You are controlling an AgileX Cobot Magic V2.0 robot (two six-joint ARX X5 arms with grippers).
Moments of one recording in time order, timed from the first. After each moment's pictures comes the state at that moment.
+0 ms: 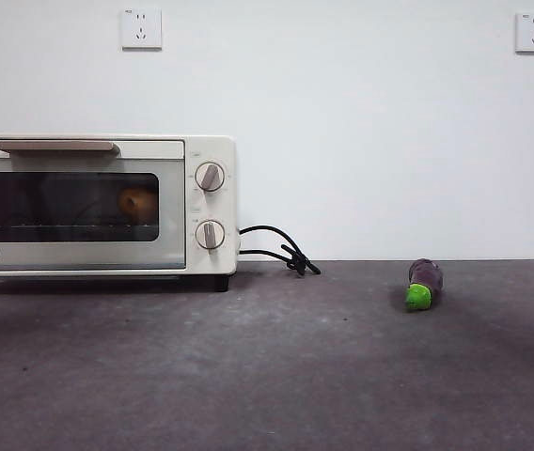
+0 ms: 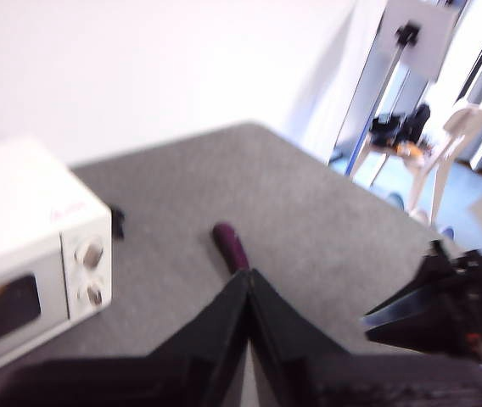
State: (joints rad) left arm -0.19 0.88 1.52 -0.91 0.56 -0.04; right arm 1.05 1.03 1.08 -0.66 0.26 0.28
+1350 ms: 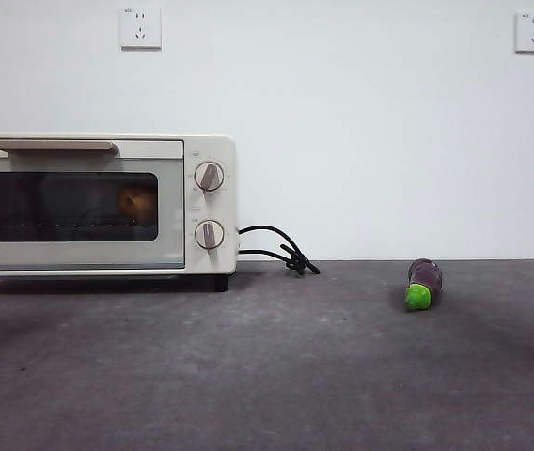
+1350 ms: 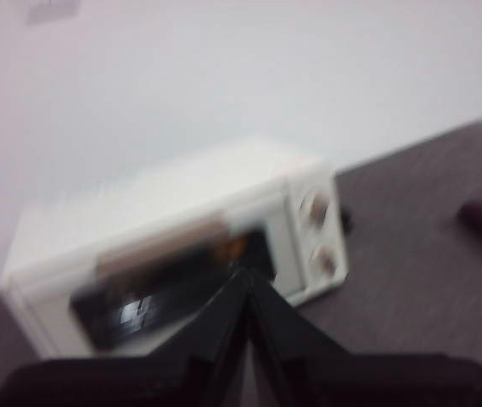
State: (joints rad) left arm -0.13 0.31 0.51 -0.24 0.13 0.19; right arm 1.05 1.03 1.08 -0.66 0.26 0.28
